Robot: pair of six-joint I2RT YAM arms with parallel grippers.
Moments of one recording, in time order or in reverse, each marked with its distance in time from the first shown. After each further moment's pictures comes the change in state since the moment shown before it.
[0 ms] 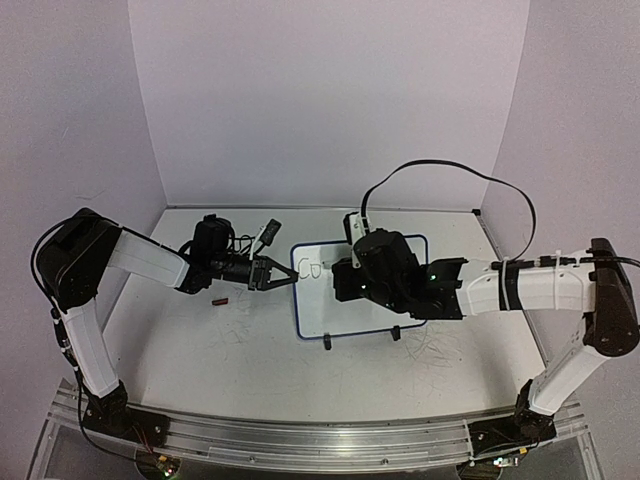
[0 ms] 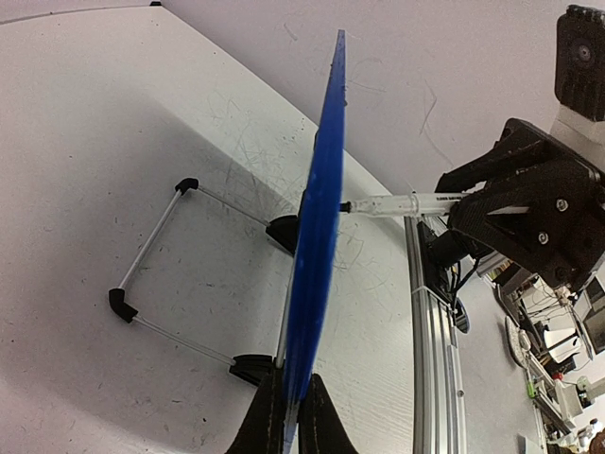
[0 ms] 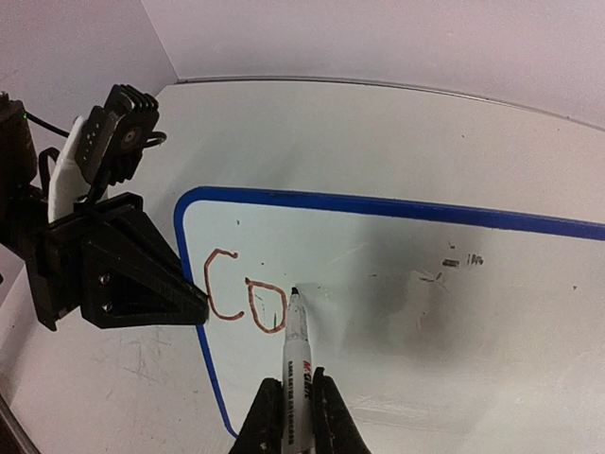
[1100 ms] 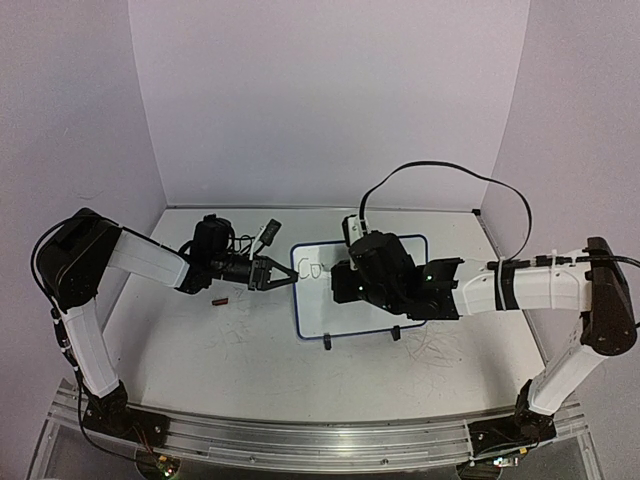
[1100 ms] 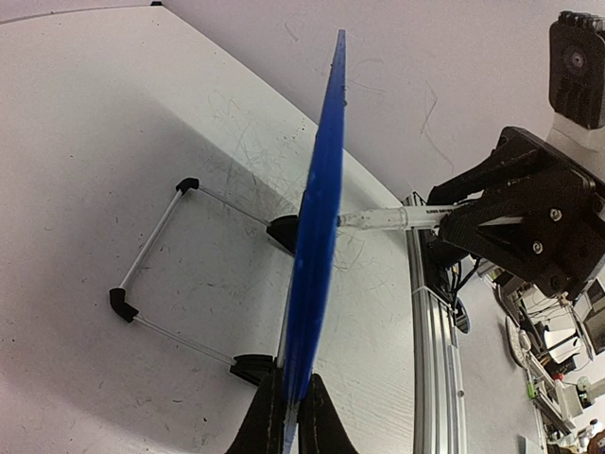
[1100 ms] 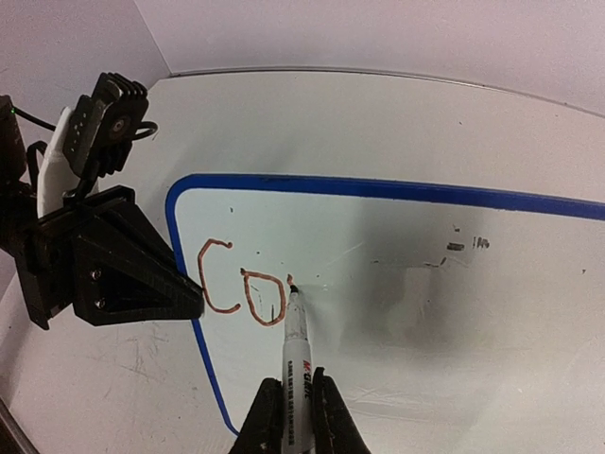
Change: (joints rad) left arm 0.000 0.000 0.000 0.000 -0.001 0.000; right arm 0.000 0.020 0.015 -0.029 0.010 0.038
